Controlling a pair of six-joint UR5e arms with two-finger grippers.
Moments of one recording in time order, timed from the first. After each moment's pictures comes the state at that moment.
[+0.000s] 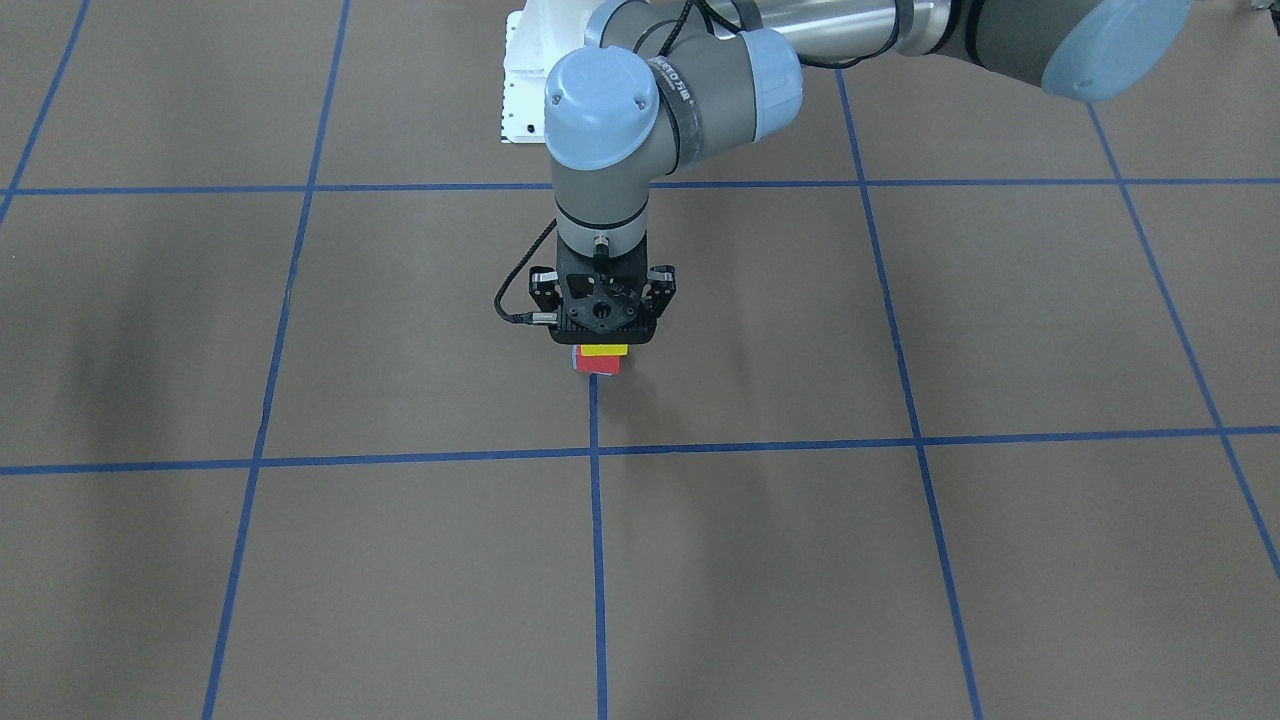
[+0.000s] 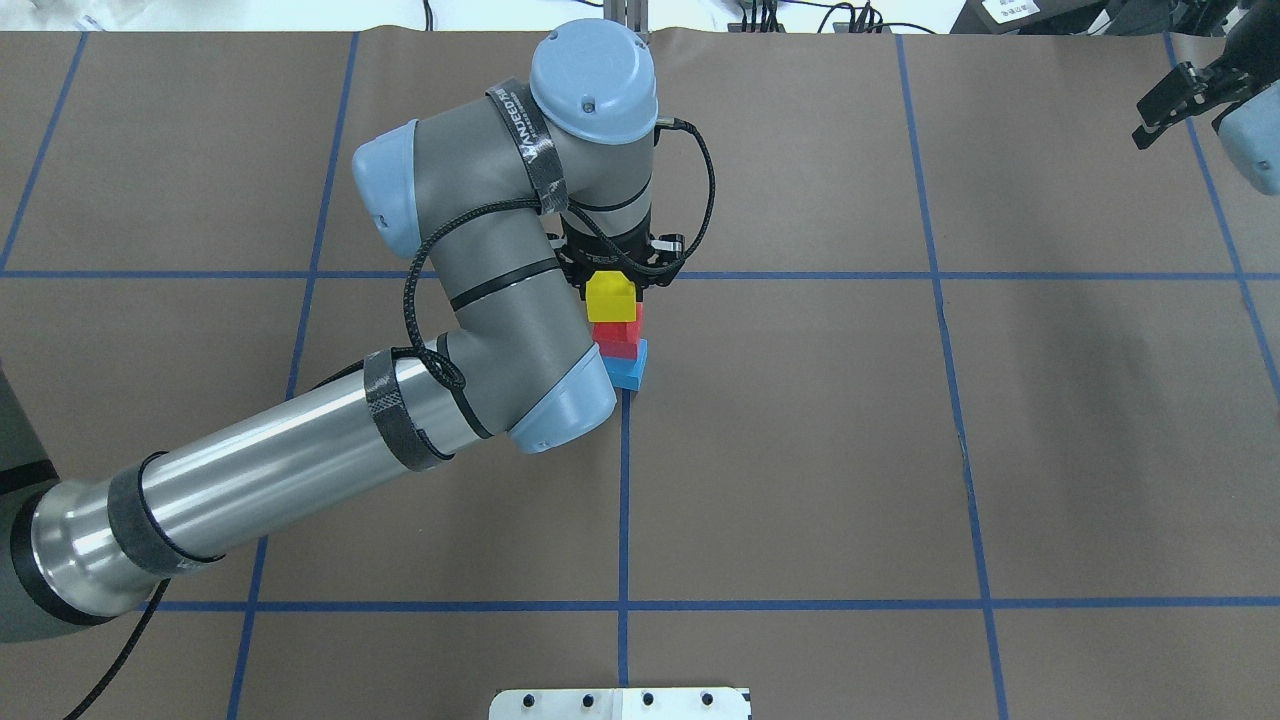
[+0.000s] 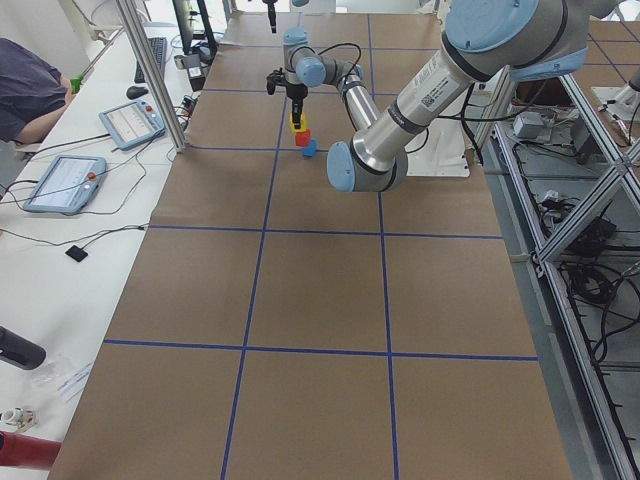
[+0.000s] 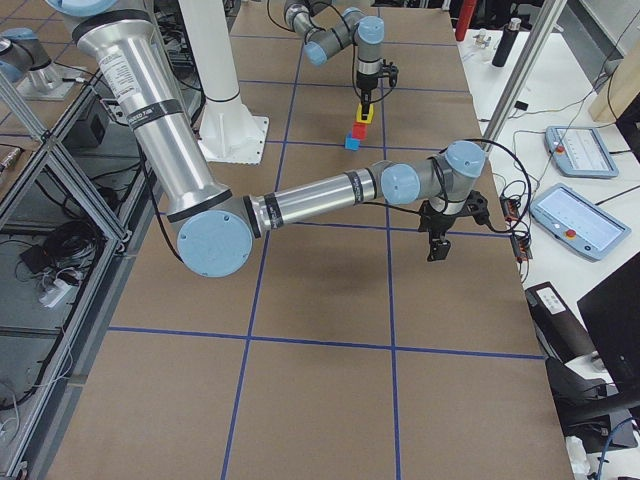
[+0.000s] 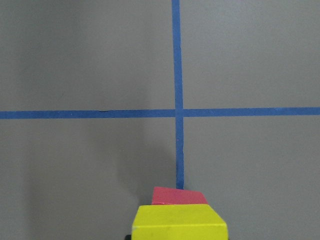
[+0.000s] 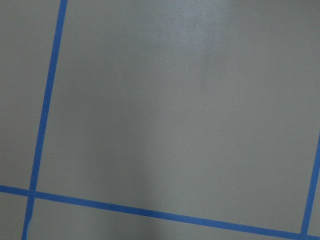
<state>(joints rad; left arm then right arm) -0.62 -2.57 -1.42 -1.45 -1.96 -1.10 1.32 -1.14 1.43 -1.64 2.30 0.17</state>
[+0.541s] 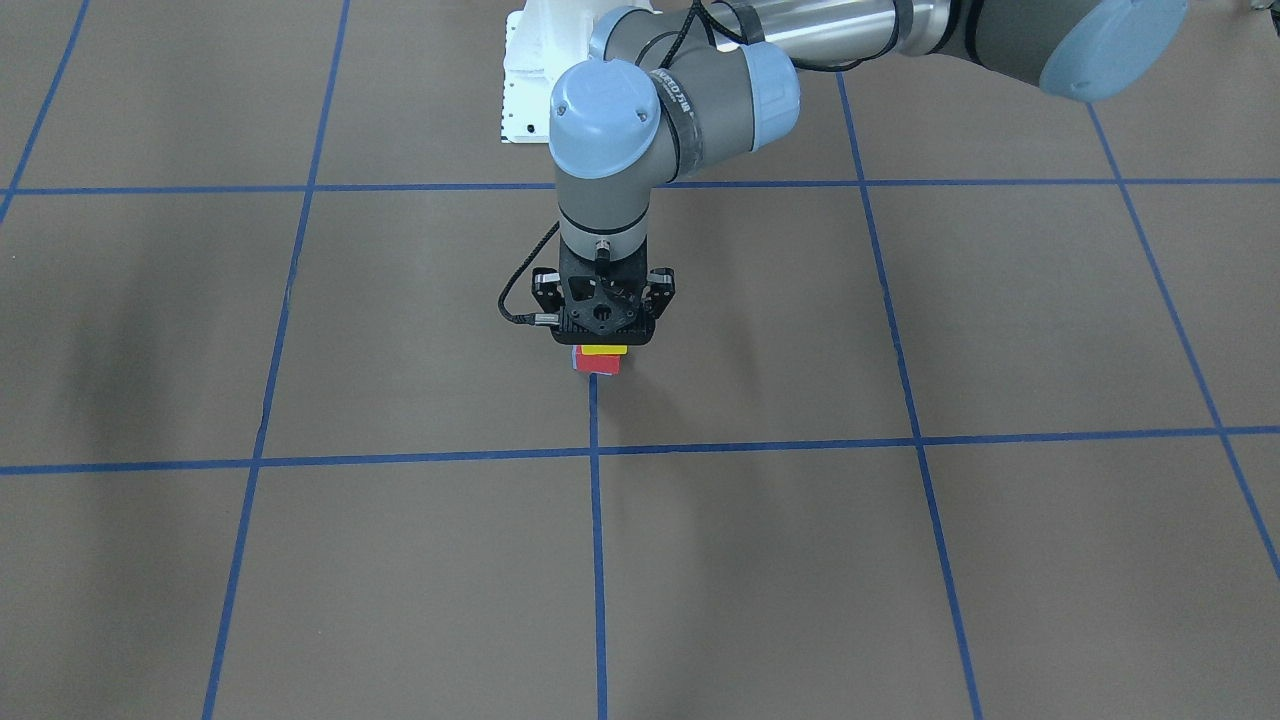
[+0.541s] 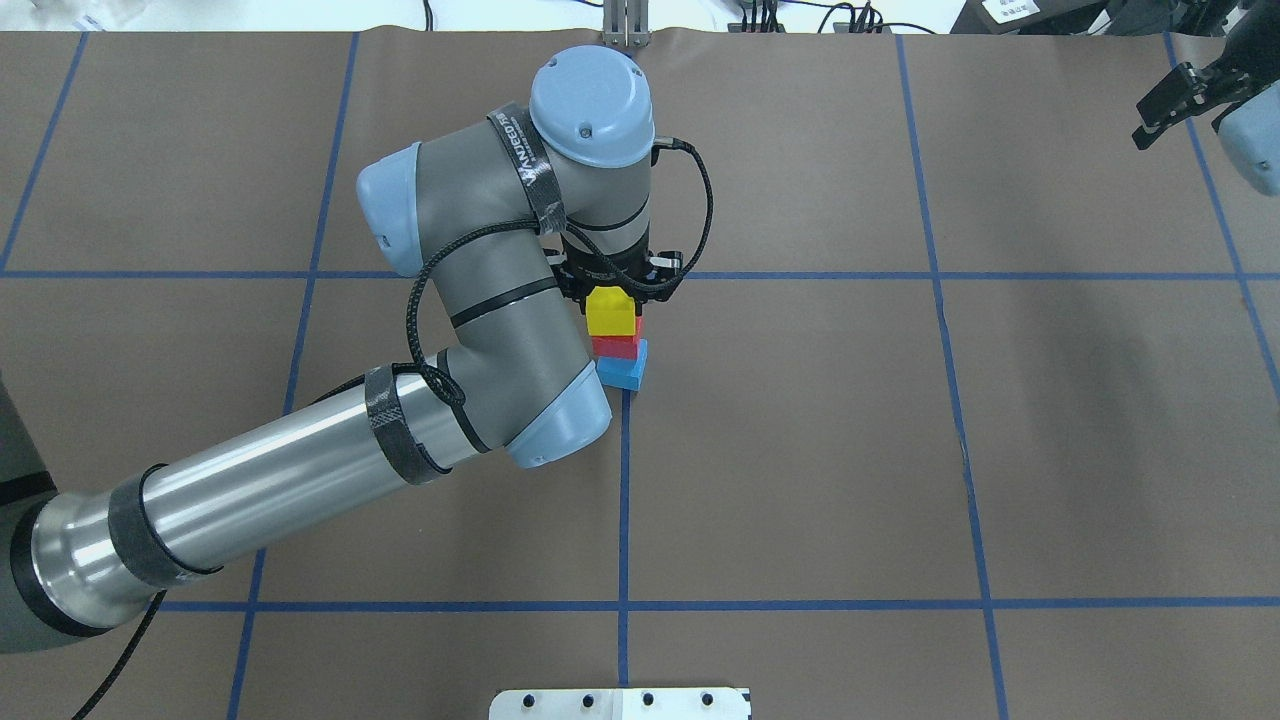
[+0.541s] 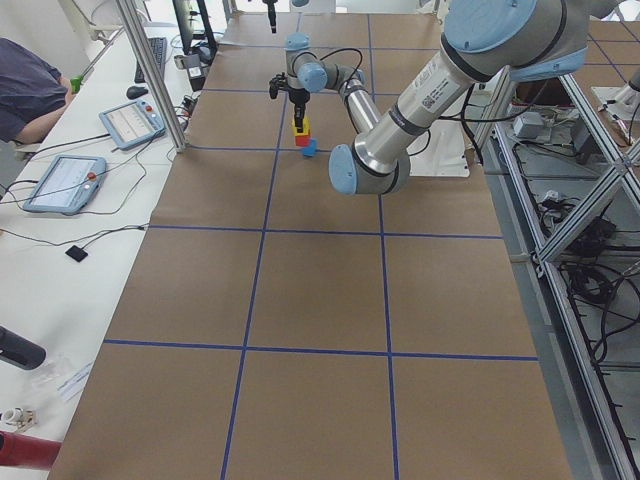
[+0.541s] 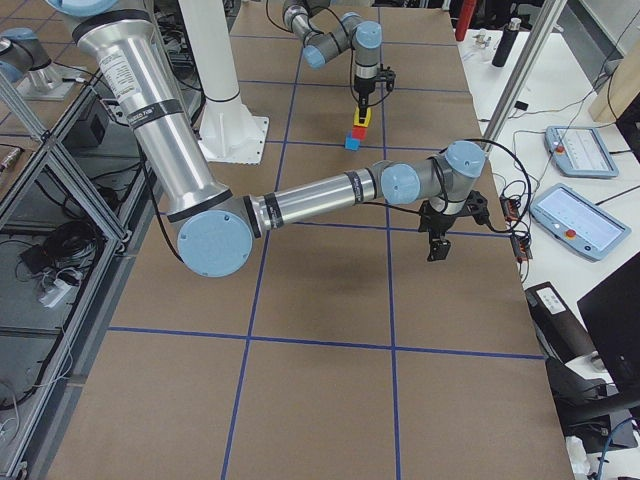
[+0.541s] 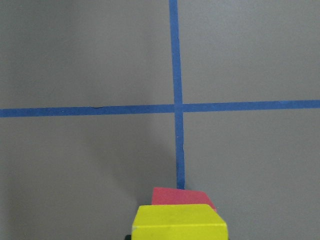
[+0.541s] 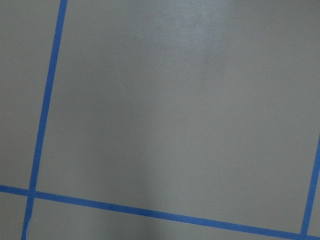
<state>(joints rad) -0.60 -2.56 -1.42 -1.47 -1.96 -1.10 1.32 -1.14 1.43 -1.64 2.30 0.17</state>
